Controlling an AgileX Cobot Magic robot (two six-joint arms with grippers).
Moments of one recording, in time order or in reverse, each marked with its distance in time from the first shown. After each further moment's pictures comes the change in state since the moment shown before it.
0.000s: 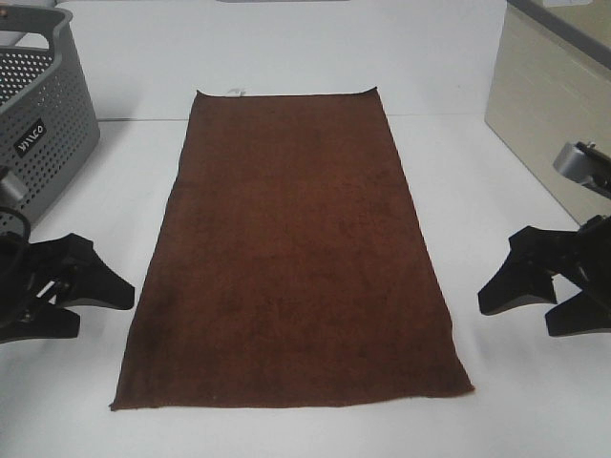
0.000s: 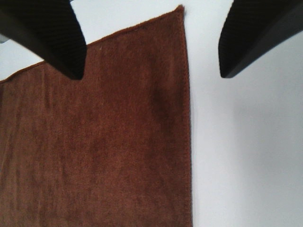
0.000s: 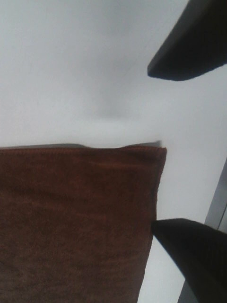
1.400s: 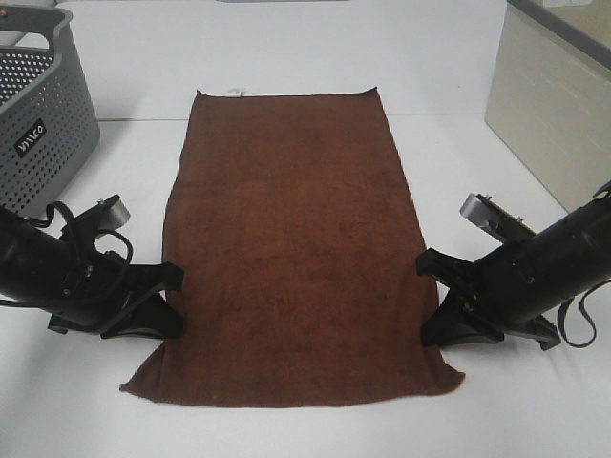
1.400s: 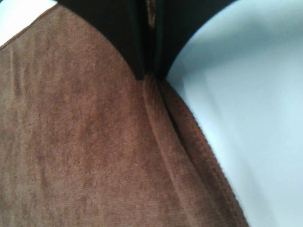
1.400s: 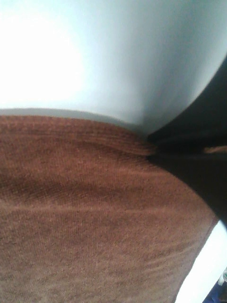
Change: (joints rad) left arm -0.190 0.287 -0.155 -0.160 -0.068 0.152; right arm 0.141 0.421 -0.098 0.391 -0.099 -0.207
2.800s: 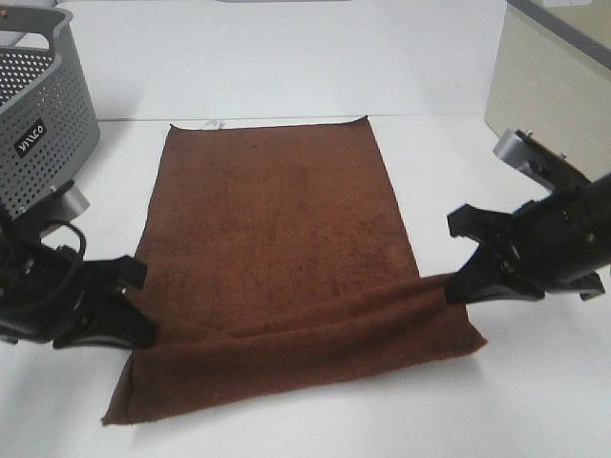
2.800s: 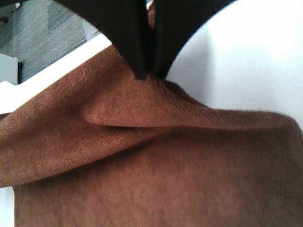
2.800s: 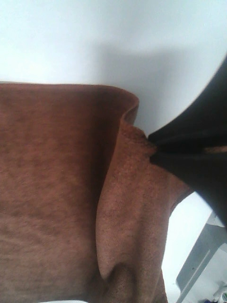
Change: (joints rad) left arm -0.003 -0.302 0.118 0.276 0.084 -0.364; right arm 0.000 -0.304 -0.017 -0.225 0.085 0.173
